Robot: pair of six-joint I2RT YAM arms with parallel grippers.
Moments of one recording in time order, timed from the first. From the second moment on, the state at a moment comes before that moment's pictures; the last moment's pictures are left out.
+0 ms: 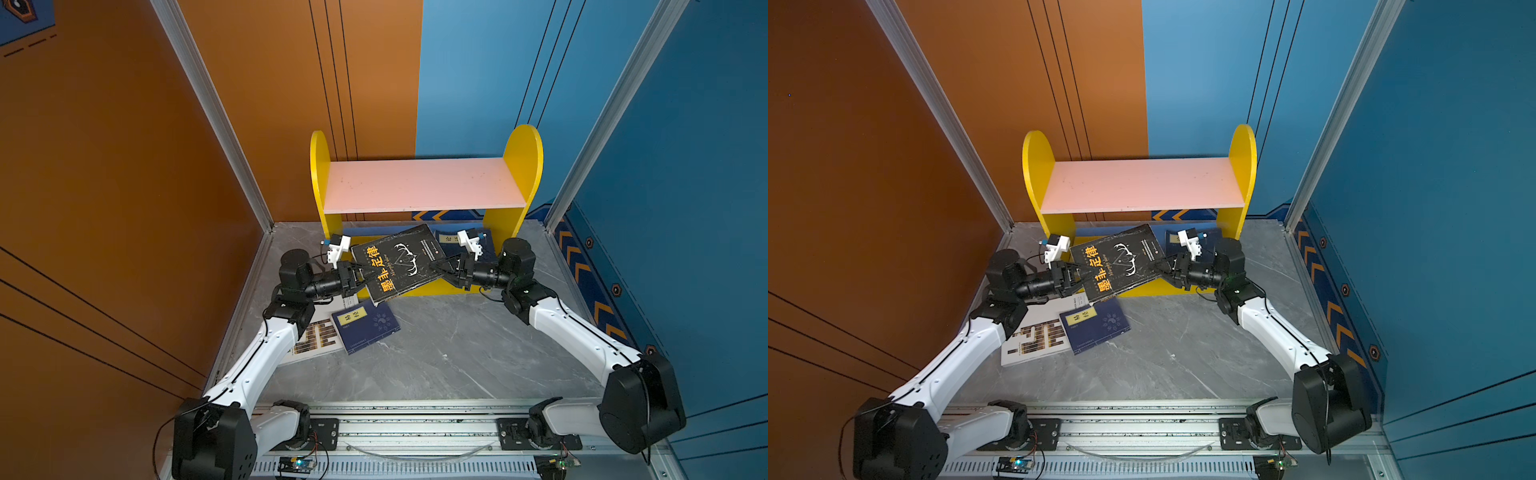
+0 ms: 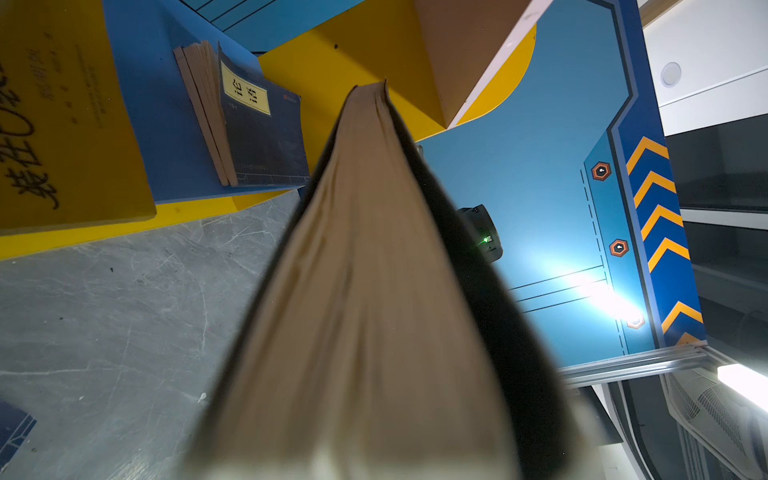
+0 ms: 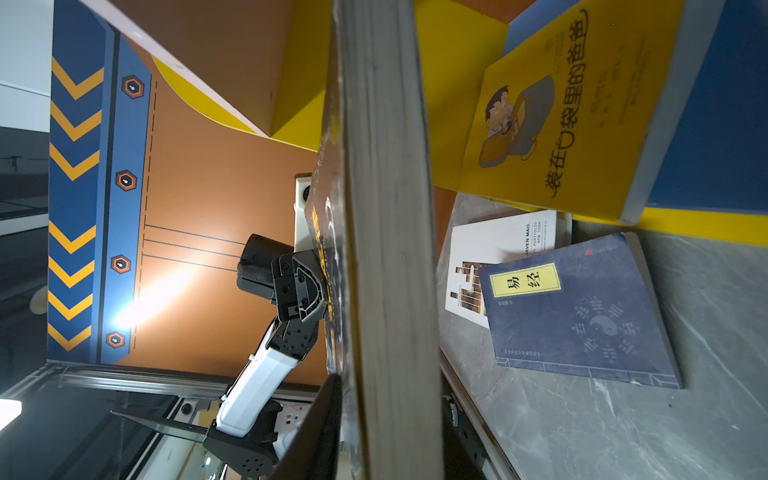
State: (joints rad) left arm -0.17 1.16 0.82 0.25 1.06 -1.12; right arm 0.35 1.35 0.95 0.28 -0.95 1.16
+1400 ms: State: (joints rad) left arm 0.08 0.92 0.91 -0.39 0.46 -0.81; right arm 0.51 1.56 1.10 0.32 -0.52 1.13
